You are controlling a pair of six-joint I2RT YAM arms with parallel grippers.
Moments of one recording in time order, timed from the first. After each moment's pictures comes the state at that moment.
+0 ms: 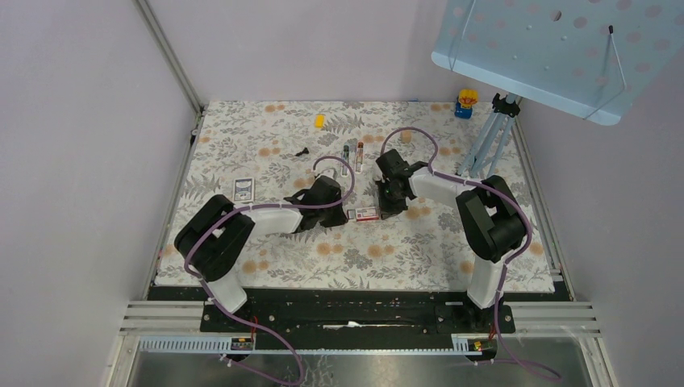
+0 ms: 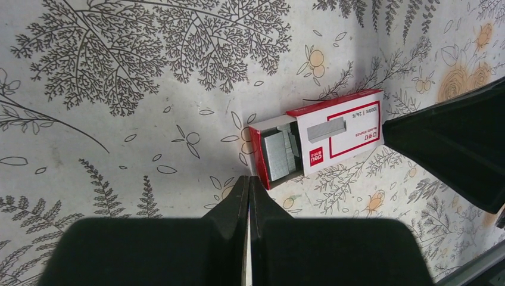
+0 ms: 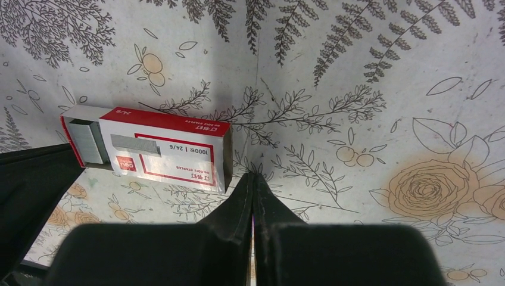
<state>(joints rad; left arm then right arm) -0.71 1.70 0.82 0.03 -0.01 -0.77 0.56 1.87 1.18 -0.54 -0.07 0.45</state>
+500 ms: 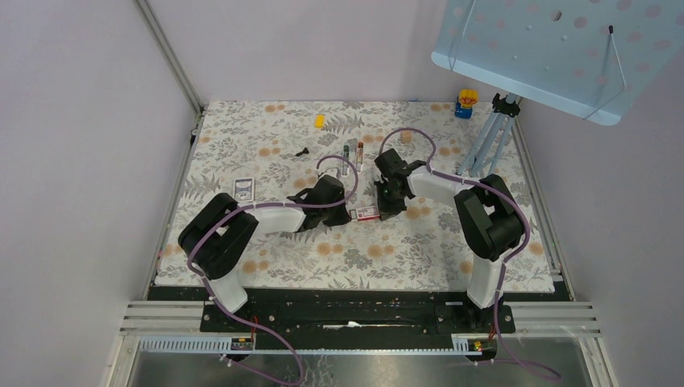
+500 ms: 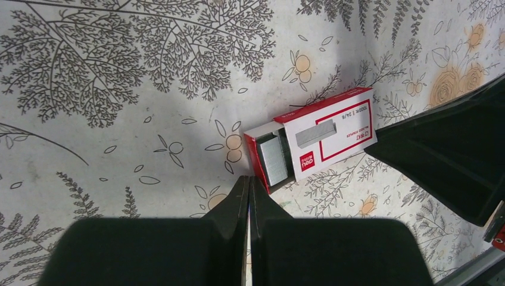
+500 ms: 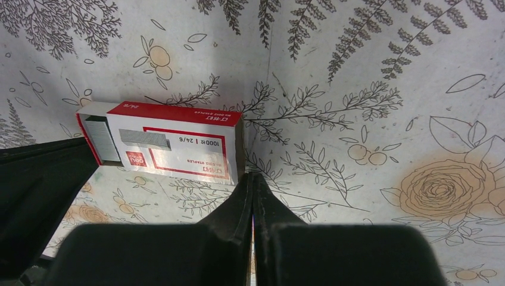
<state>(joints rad) -0.72 1.73 0.85 0.04 -0.01 -0.77 0.56 1.88 1.20 -0.57 -0.10 0.45</state>
